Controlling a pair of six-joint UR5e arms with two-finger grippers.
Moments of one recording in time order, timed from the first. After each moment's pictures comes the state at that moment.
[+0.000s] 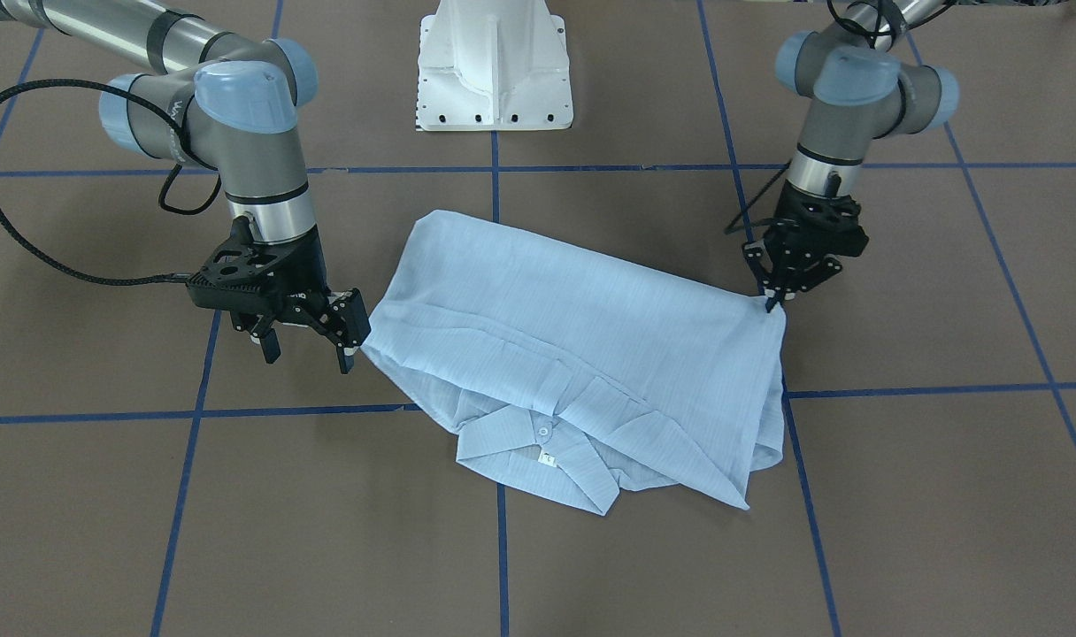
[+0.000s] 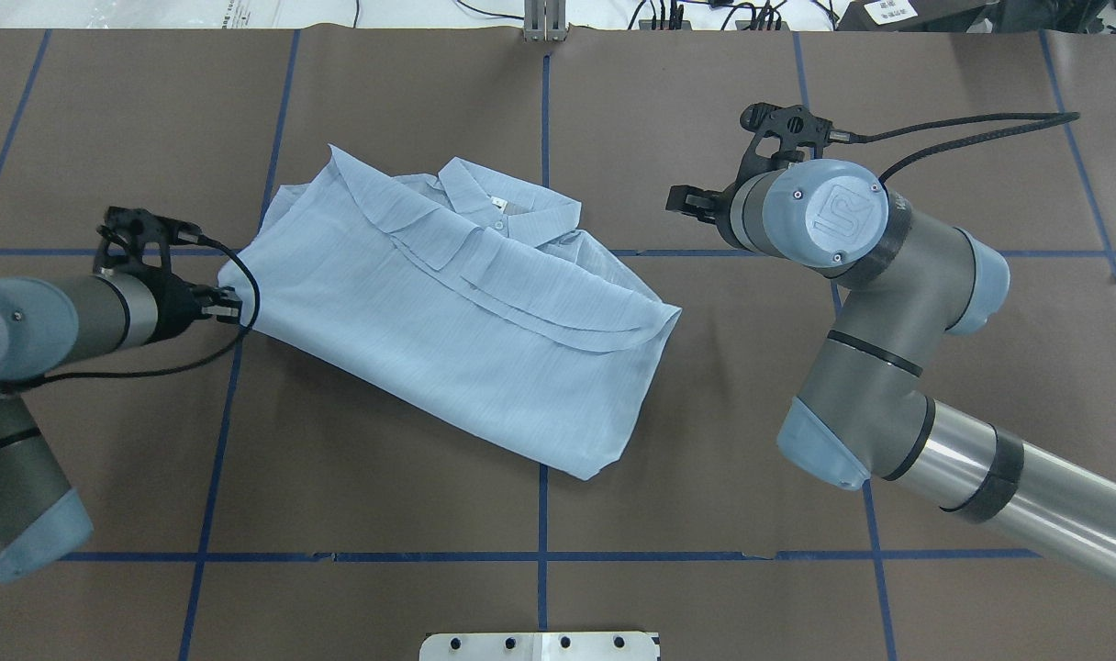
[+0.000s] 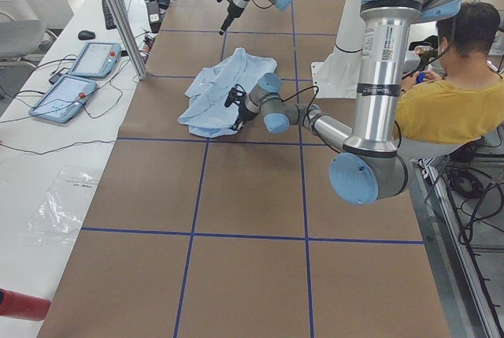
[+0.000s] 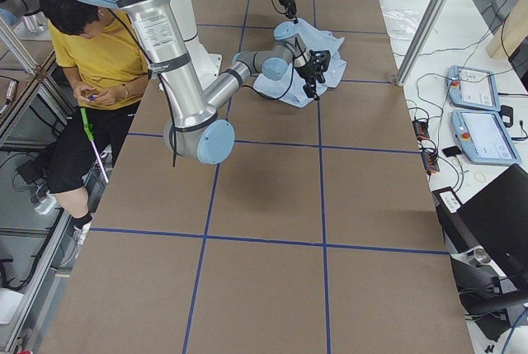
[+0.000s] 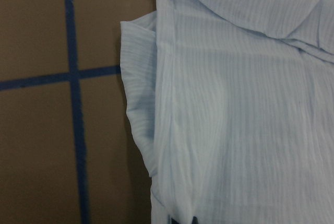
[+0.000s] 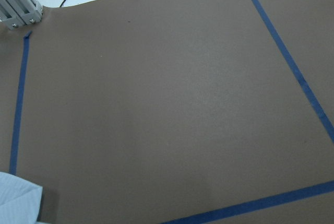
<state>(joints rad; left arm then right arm) -0.68 -1.66 -1.78 -2.23 -1.57 -0.88 0.65 -1.09 1.73 -1.31 1.51 1.37</state>
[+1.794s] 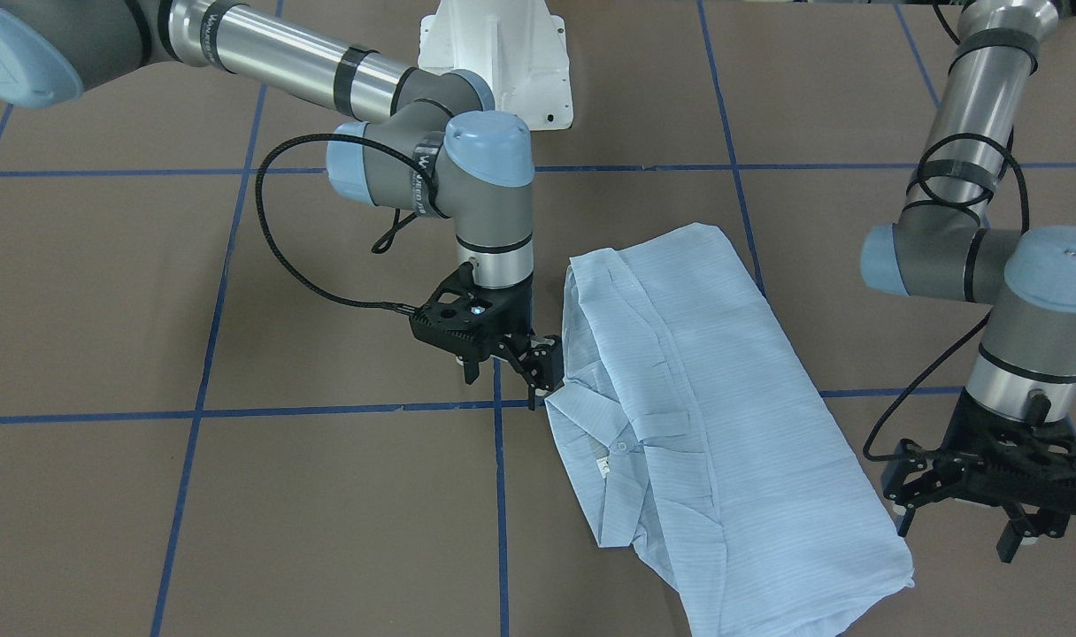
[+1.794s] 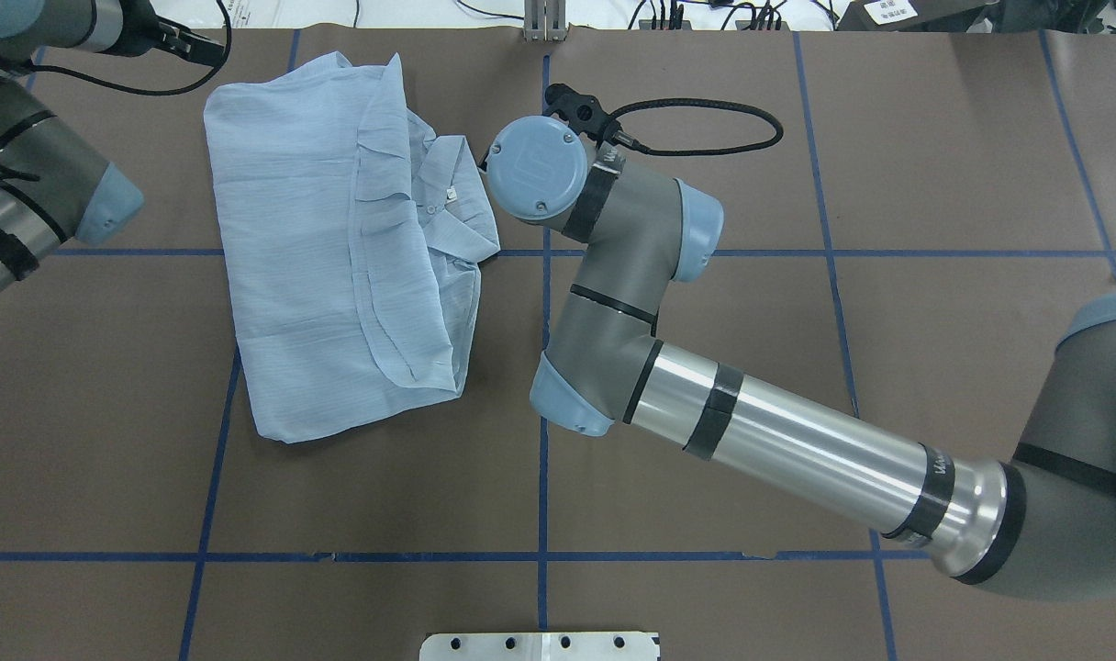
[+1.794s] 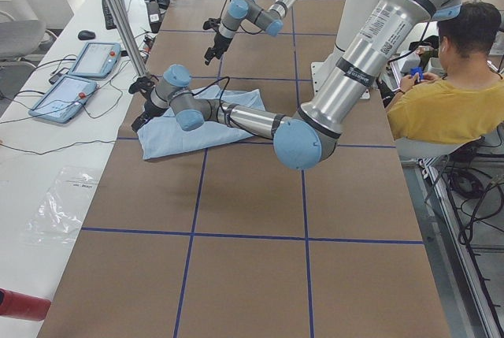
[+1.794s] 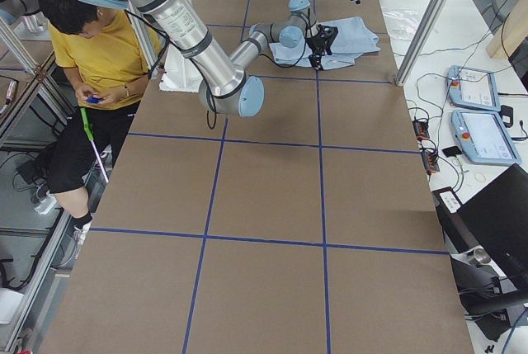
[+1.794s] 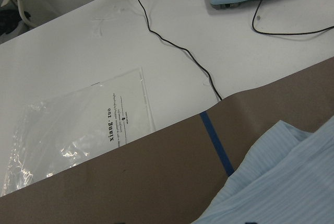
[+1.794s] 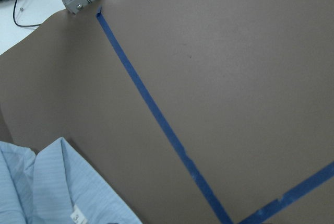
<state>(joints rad) -1.08 -2.15 -1.16 -2.40 -1.77 -0.45 0.56 -0.58 1.22 -1.33 1.51 1.80</state>
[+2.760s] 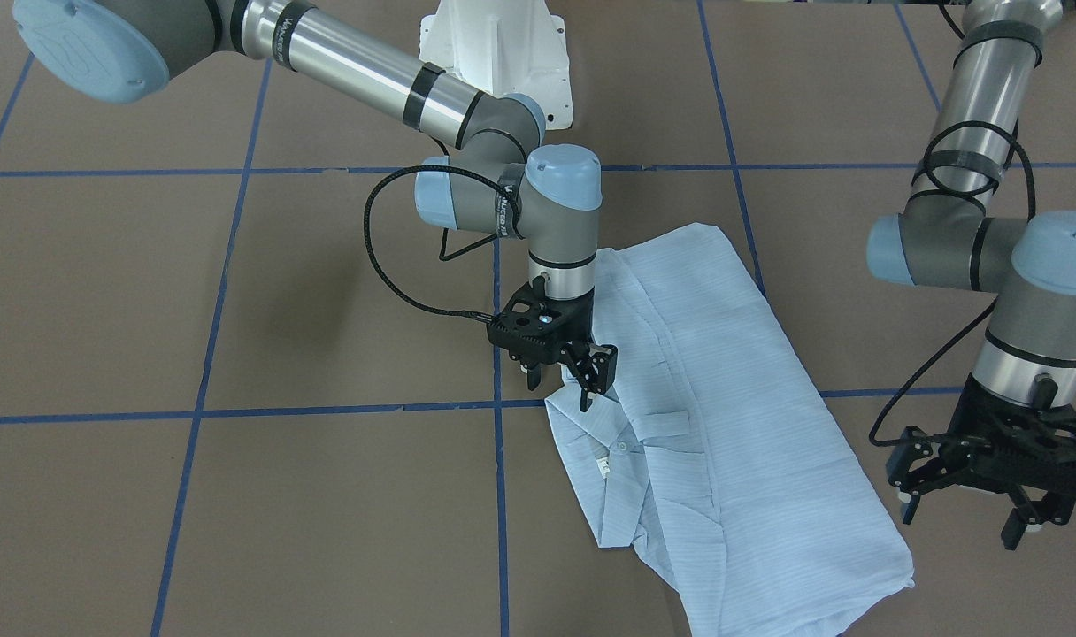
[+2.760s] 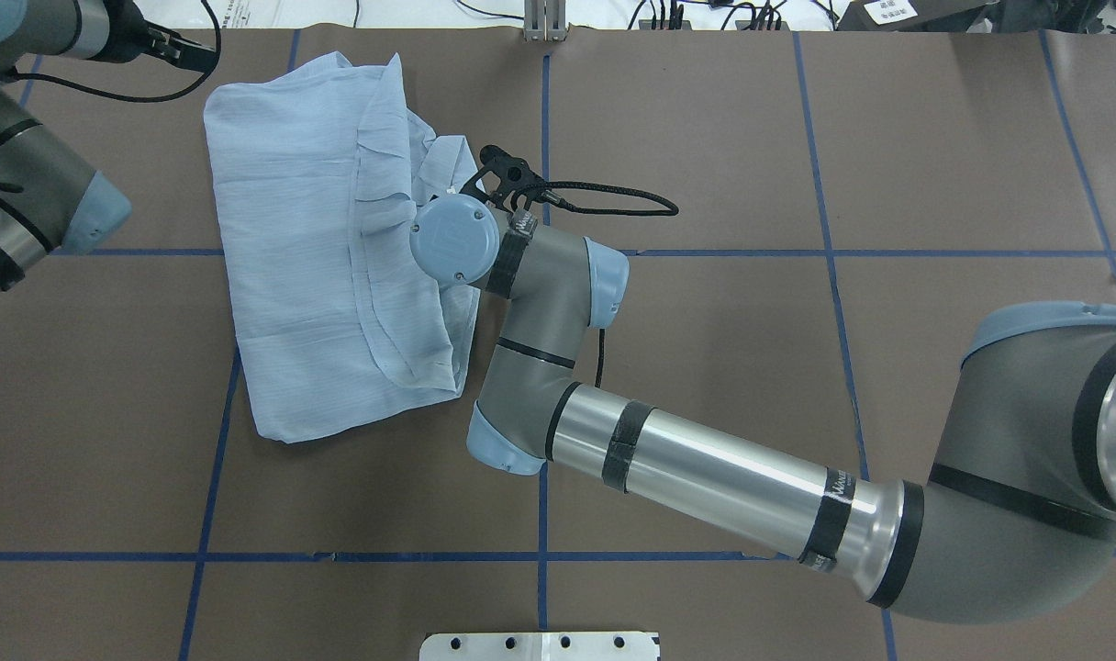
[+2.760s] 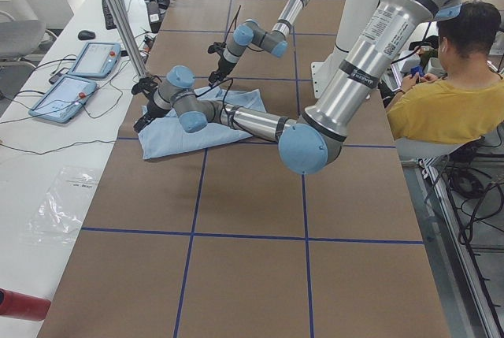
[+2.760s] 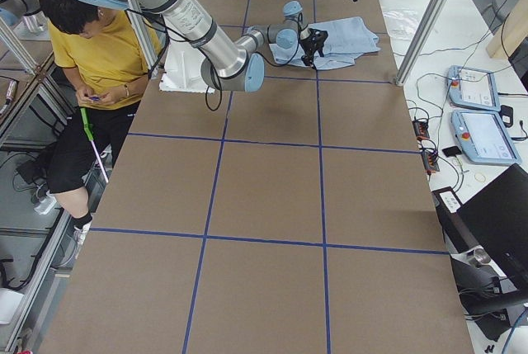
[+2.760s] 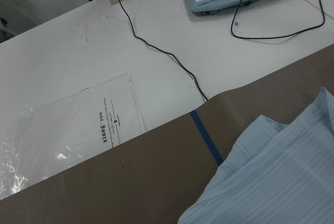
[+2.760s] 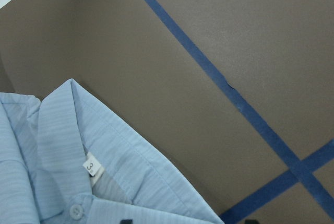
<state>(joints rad) -1.08 -2.12 -1.20 -2.40 -1.77 -0.45 0.47 -0.46 0.94 -1.15 1.41 1.85</state>
